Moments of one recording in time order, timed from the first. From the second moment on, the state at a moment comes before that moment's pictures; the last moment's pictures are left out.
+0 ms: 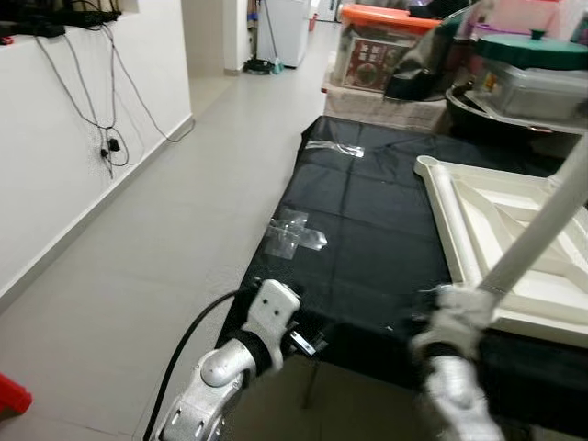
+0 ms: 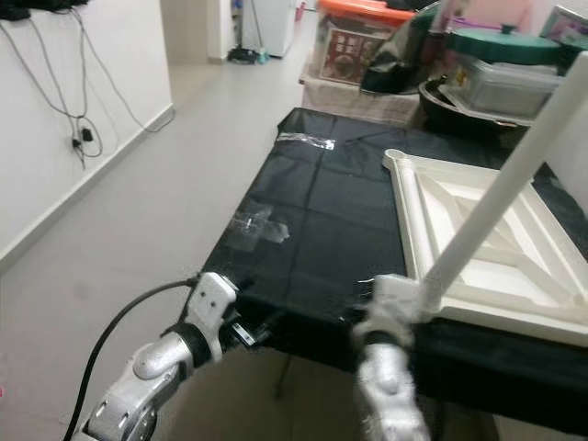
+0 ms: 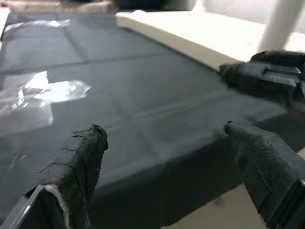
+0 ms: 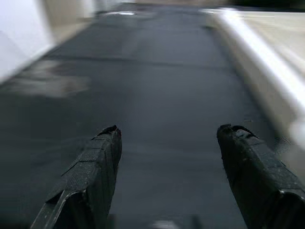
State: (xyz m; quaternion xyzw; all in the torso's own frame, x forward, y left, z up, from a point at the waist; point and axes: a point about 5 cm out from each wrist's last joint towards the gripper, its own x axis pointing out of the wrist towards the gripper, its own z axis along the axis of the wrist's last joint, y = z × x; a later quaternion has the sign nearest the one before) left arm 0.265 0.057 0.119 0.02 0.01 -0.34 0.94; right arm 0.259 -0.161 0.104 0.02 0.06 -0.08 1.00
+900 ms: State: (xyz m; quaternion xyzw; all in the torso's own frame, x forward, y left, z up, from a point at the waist) left arm 0.273 0.073 0.111 -0.03 0.05 -0.28 0.96; right arm 0.309 -0.146 0.153 0.04 -0.05 -0.05 1.00
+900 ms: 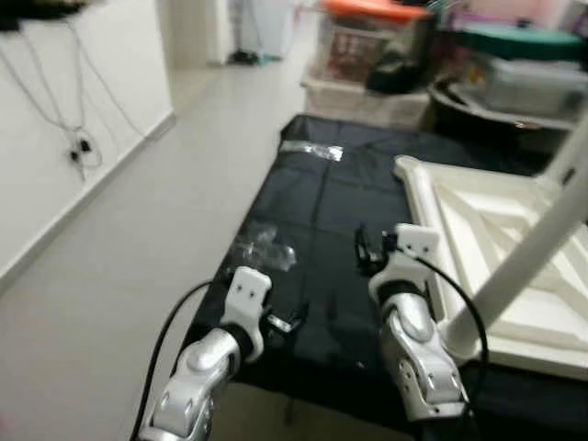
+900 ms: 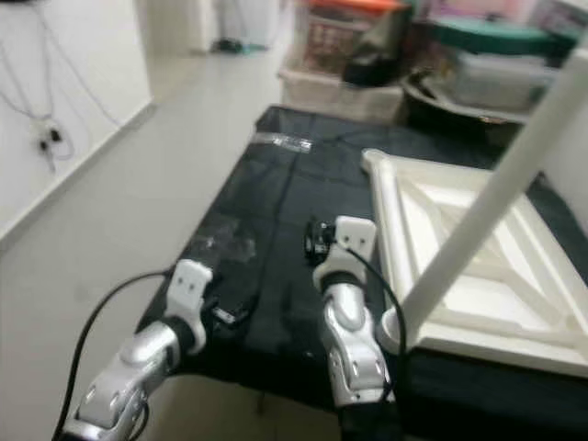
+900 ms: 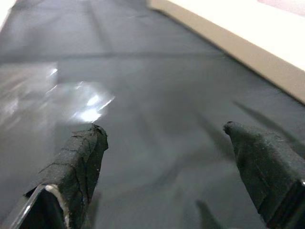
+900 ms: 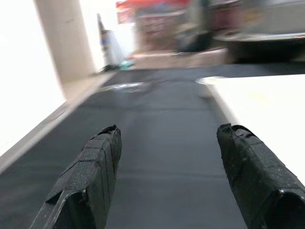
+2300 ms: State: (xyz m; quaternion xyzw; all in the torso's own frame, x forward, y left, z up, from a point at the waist) left arm 0.251 0.060 0.122 -0.03 0.05 -0.33 0.94; right arm 0.346 -0.260 0.158 -0.01 0.11 -0.24 0.97
